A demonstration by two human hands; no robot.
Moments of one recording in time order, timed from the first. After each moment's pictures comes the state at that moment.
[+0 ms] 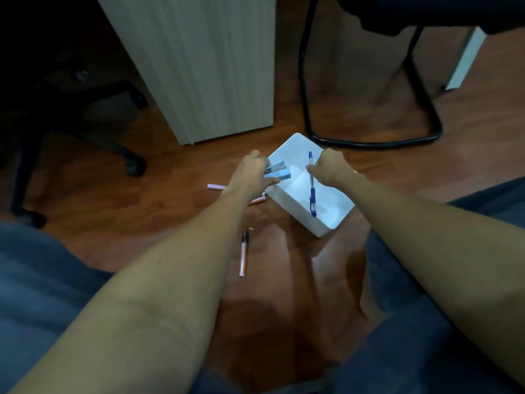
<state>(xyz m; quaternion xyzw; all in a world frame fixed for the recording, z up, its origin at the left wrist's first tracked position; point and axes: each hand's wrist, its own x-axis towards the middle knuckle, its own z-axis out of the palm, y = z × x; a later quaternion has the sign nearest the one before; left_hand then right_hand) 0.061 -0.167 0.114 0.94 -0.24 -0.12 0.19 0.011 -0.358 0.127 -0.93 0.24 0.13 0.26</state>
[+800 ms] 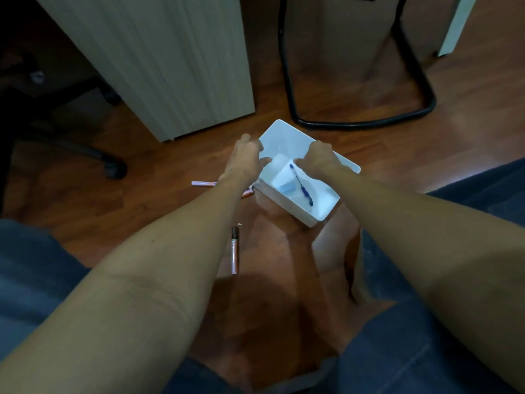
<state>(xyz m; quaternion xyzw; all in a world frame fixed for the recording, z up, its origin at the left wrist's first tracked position) 0.083 -0.222 0.090 0.95 -0.23 -0.12 0.19 0.009 -0.380 0.100 -0.90 0.30 0.12 0.30</state>
